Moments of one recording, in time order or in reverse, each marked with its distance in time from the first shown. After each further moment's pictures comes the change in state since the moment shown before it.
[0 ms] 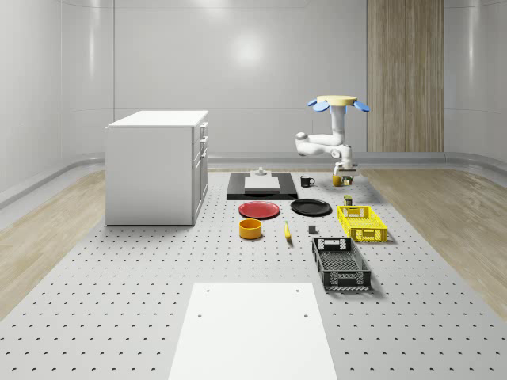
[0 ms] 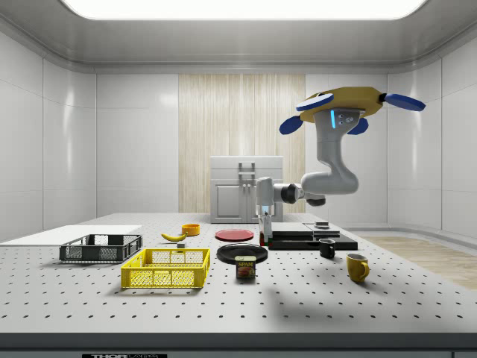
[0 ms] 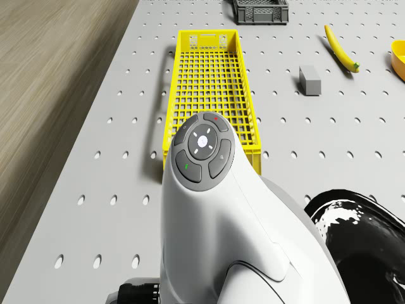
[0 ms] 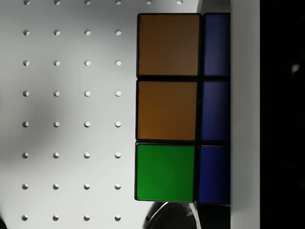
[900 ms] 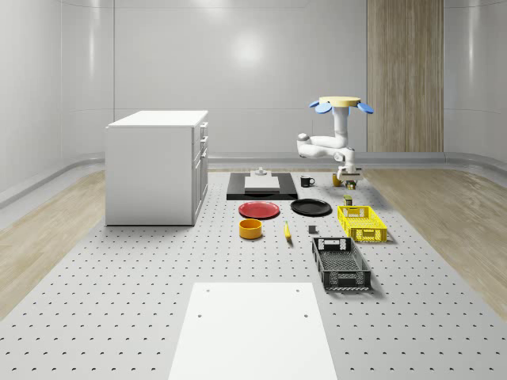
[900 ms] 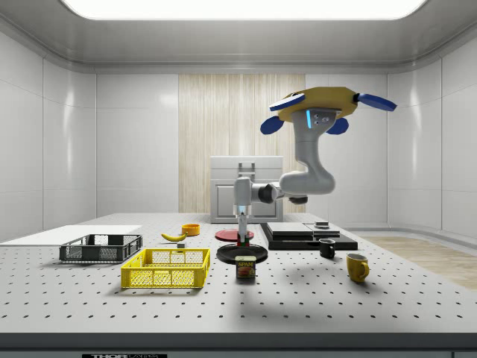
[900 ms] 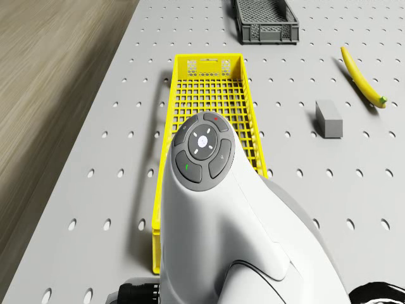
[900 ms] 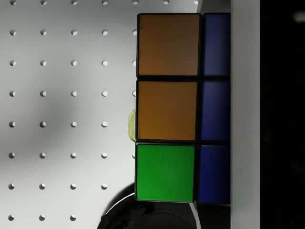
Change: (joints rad) arm -0.008 -0.034 0.005 0.001 0.014 0.032 0.006
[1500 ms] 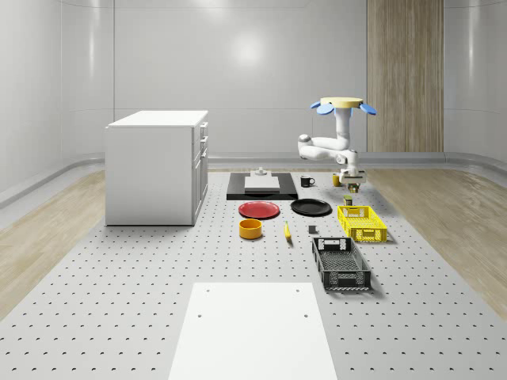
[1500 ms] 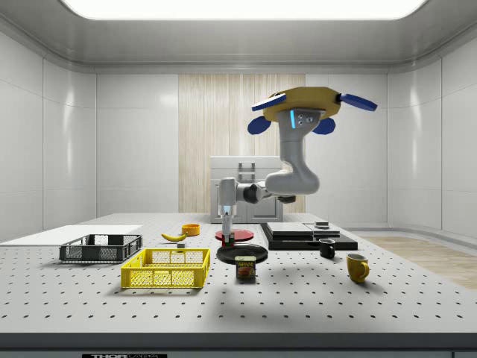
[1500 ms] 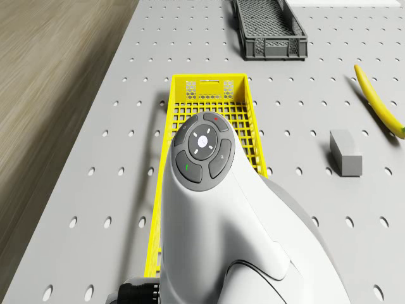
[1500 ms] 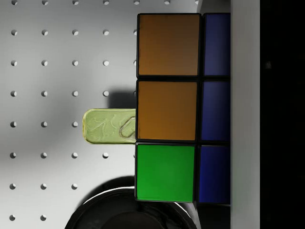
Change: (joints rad) arm -0.004 -0.018 0.003 0.001 0.007 0.017 0.003
